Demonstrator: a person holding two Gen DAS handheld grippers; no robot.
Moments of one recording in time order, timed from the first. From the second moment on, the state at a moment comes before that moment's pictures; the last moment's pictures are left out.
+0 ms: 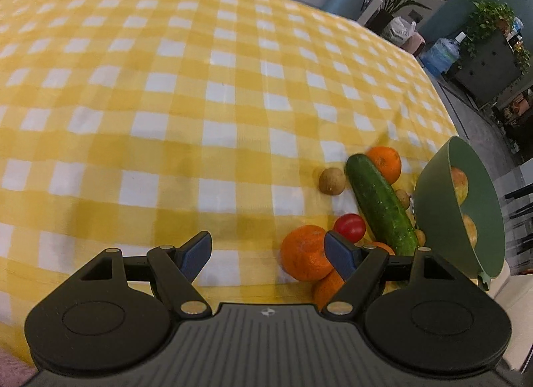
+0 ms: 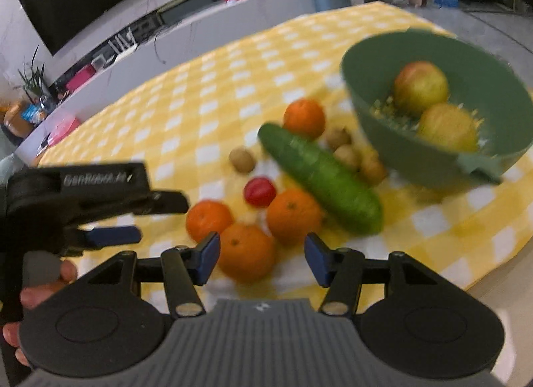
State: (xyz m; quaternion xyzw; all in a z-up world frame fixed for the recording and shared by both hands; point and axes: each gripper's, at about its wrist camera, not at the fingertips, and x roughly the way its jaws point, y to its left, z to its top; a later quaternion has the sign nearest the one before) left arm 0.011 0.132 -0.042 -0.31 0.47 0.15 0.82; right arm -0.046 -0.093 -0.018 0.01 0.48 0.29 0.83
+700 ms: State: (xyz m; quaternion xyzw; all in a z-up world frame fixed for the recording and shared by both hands) left arm 0.025 0.116 -0.051 -0.32 0.45 0.08 0.83; right arm -0.058 -0.081 -0.034 -0.05 0.45 0.32 0.83
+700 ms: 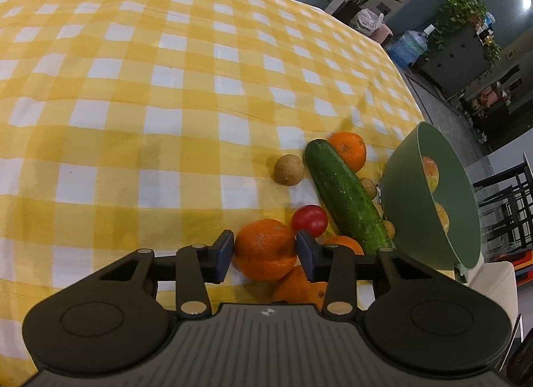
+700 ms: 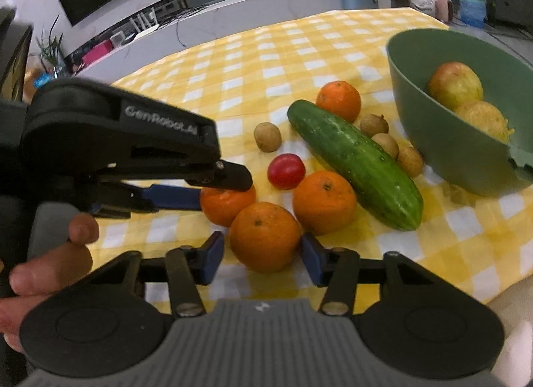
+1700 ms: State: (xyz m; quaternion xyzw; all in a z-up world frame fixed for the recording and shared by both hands) left arm 0.017 0.124 -0.042 -0.30 0.47 0.13 0.82; right arm -0.063 -0.072 -0.034 -0.07 0.41 0.36 0.84
